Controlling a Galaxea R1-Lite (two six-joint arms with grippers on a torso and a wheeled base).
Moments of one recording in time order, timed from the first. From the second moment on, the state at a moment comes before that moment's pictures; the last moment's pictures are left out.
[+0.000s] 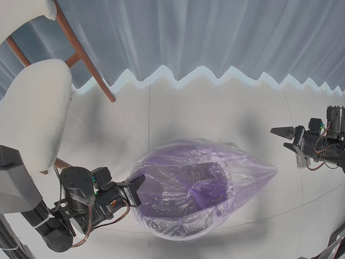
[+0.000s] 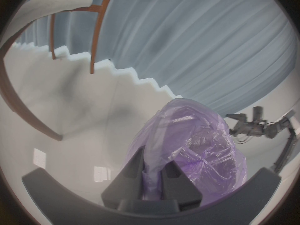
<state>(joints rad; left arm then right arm) -0.62 1.90 -0.26 -1.40 0.08 -0.51 0.06 1.55 -0.68 -0.44 0.39 0.56</state>
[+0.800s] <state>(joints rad) -0.28 1.90 -0.22 -1.54 -0.82 -0.20 -0.03 1.29 -0.51 -0.31 0.80 0.74</state>
